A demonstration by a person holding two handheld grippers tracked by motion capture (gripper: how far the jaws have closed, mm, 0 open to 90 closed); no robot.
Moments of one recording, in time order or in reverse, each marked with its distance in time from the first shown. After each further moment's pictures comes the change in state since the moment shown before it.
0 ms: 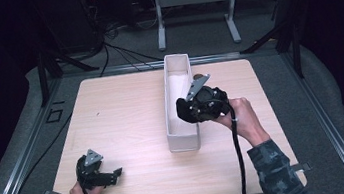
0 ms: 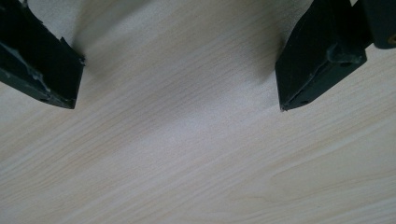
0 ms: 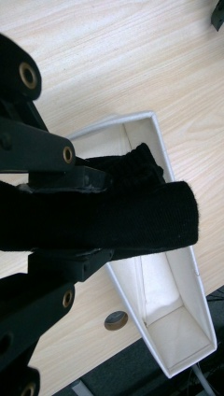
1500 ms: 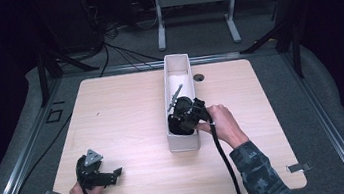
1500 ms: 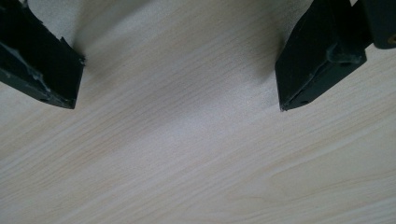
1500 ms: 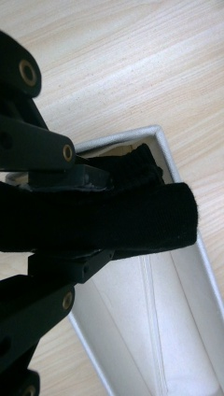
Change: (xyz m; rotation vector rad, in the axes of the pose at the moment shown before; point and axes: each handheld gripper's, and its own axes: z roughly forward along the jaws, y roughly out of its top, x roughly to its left) left arm 0.000 0.000 0.000 0.000 0.003 -0.004; right arm 0.015 0.015 0.071 0.185 0.120 0.000
